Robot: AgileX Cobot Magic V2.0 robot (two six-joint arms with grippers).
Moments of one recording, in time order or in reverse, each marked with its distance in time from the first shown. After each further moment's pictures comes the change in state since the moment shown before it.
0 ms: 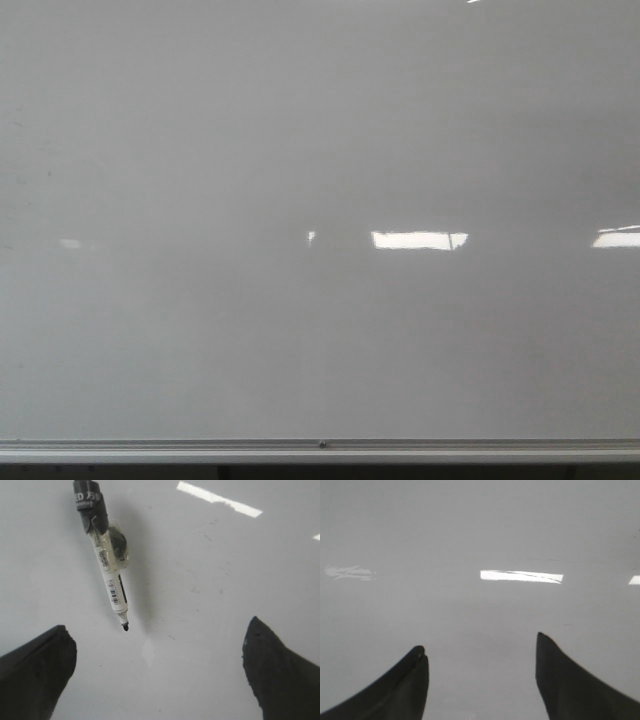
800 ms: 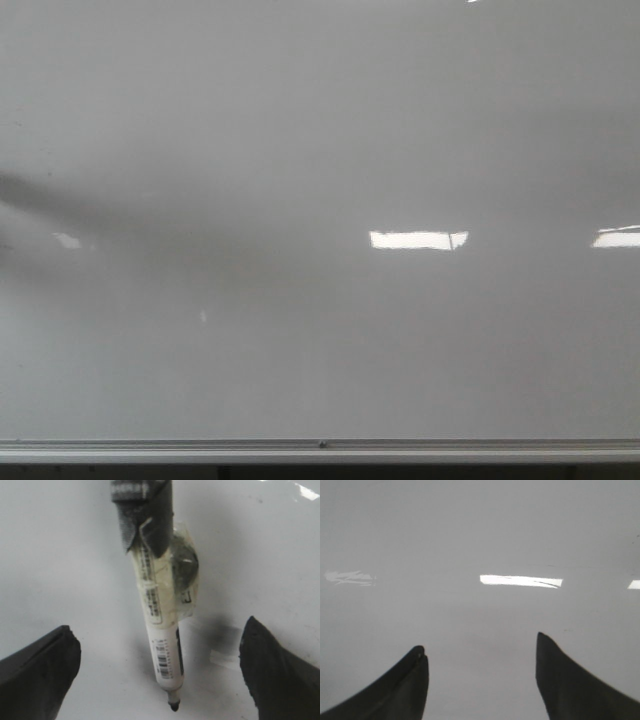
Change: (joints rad) left arm 0.061 0.479 -0.187 -0.022 -0.173 -0.002; right arm 0.000 0.000 0.000 0.000 -0.024 0.000
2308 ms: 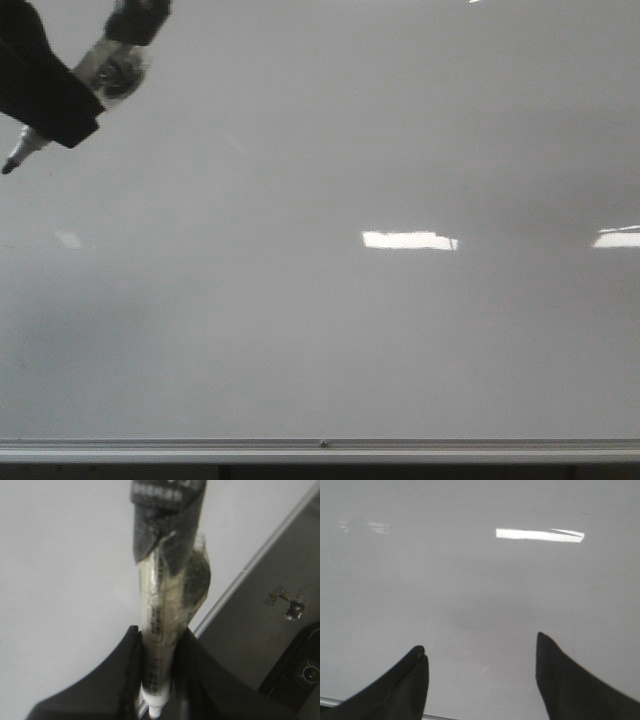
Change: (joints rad) left arm -0.587 -0.324 -0.257 0.240 0.823 0.569; right arm 0.070 0.098 -0.042 0.004 0.145 -0.005
